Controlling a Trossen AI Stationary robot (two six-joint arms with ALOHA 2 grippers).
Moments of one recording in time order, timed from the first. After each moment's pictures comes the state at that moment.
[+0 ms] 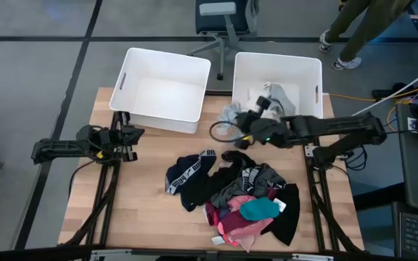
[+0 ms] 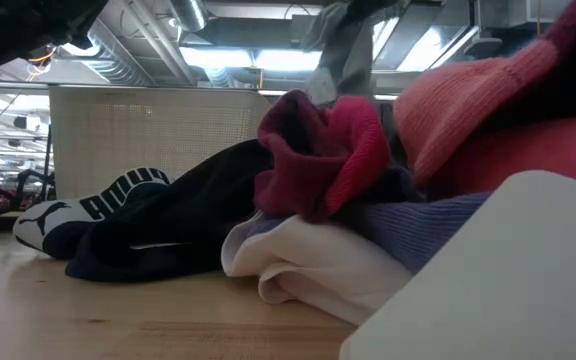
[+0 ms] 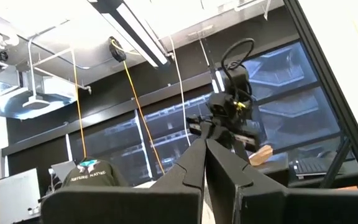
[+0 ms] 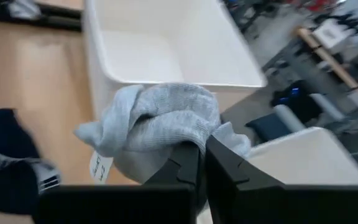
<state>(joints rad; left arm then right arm) 0.05 0.04 0.01 0.59 -0.06 0.37 0.12 1.40 1.41 -0.64 0.77 -0.06</state>
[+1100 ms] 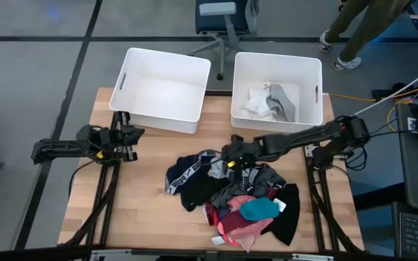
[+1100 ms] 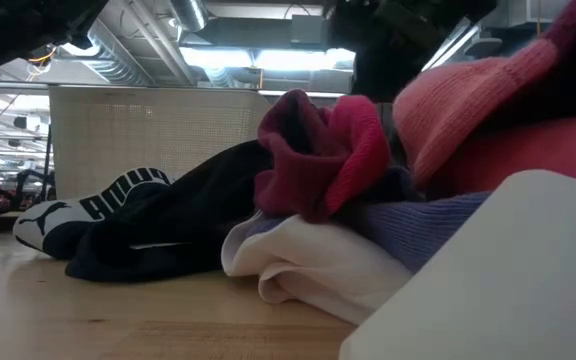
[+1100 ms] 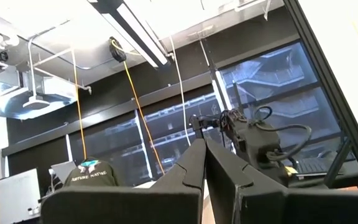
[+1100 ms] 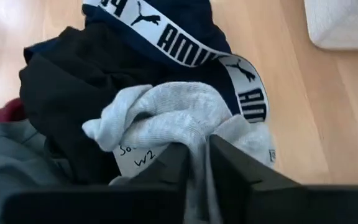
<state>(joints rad) 0.05 0.04 0.01 0.59 -0.06 0.37 0.12 1.60 1.11 -0.37 0.09 0.16</state>
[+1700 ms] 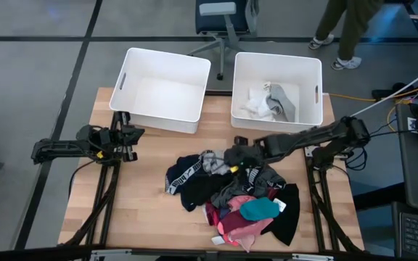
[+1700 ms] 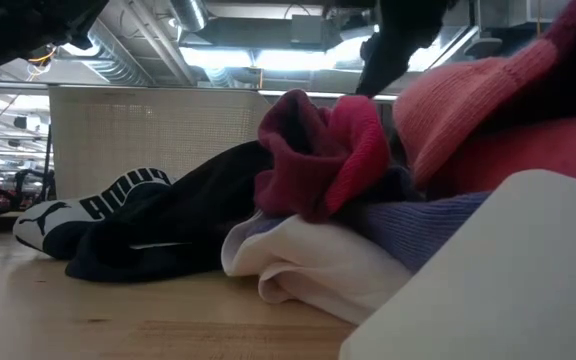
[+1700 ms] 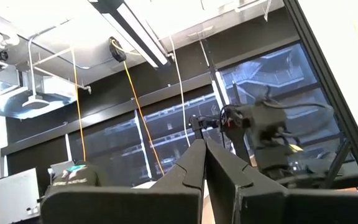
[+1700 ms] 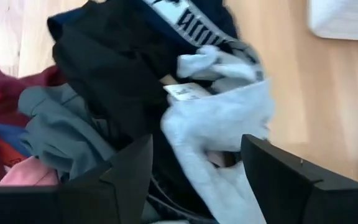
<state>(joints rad) 0.05 0.04 0.01 0.59 -0.06 0.36 0.19 1.61 1.31 -0.72 0.13 0.17</state>
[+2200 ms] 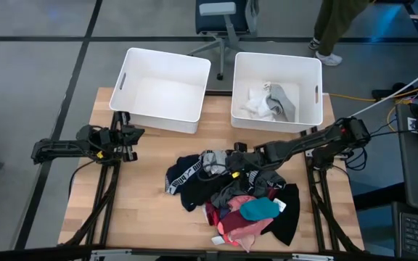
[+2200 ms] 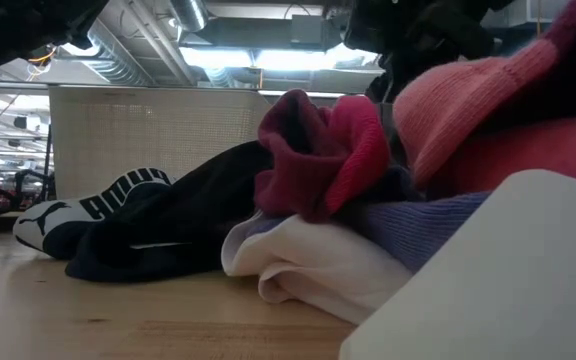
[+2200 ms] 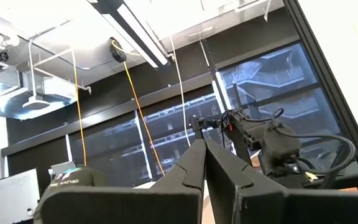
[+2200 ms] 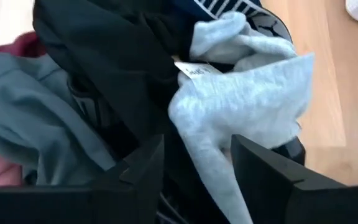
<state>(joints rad) 0.05 0.04 0.01 0.59 -0.06 0.37 0.21 1.61 1.10 -0.48 0.13 0.15</state>
